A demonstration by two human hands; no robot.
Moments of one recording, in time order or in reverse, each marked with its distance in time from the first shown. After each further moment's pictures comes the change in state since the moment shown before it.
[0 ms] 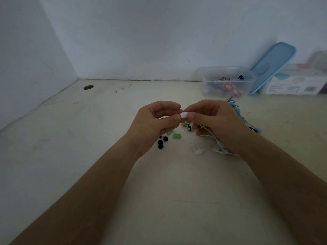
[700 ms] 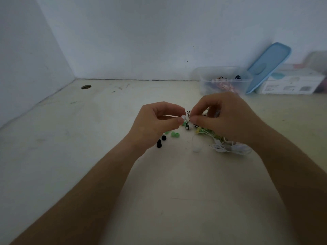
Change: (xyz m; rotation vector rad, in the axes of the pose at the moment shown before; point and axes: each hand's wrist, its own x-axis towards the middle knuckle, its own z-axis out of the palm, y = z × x) left_hand -0.002 0.000 0.004 0.395 0.018 0.133; right_hand -0.007 -0.024 -0.015 -0.717 -0.005 -0.254
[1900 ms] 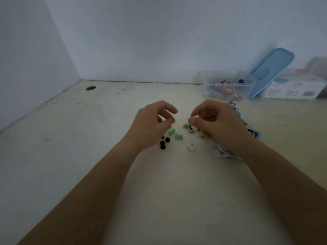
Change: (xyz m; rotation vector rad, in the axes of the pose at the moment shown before) left_hand 0.007 -0.007 -0.017 0.517 0.094 0.104; right_hand 0.003 0.019 0.033 0.451 0.125 0.147
